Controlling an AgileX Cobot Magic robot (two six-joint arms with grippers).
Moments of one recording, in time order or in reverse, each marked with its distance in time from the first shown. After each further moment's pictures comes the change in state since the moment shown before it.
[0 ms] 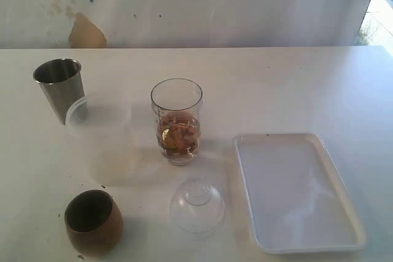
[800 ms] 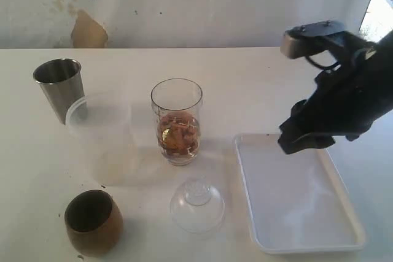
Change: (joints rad) left arm 0.000 0.000 0.000 0.000 0.000 0.000; right arm 0.173 1.020 -0.590 0.373 1.019 -0.526
